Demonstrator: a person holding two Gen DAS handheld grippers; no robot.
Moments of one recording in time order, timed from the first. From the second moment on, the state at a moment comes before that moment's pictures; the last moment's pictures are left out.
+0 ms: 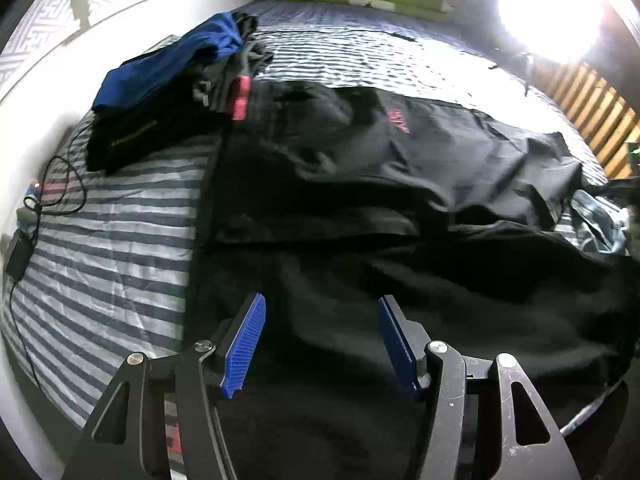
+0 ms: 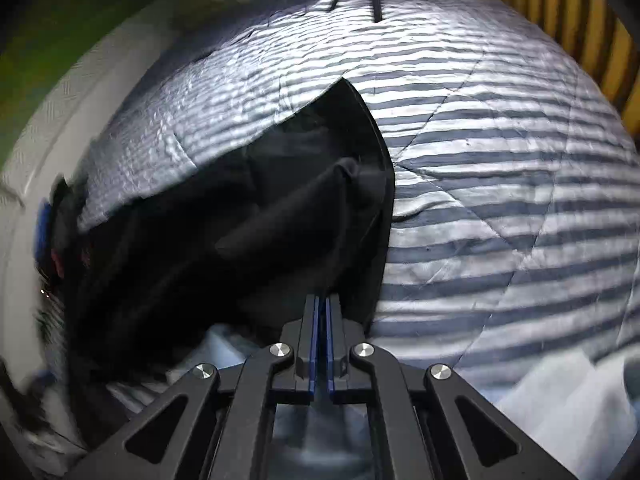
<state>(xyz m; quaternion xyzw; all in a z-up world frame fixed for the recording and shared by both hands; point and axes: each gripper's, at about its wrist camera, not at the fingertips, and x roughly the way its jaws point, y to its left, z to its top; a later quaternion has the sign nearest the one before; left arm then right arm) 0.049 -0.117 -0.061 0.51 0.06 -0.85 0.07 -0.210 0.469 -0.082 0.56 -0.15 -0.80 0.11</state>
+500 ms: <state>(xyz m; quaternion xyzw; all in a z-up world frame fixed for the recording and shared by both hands) 0.154 -0.191 -0.049 0.49 0.12 -0.85 0.13 -0.084 0.507 -0.015 0.53 -0.08 -0.85 0.00</state>
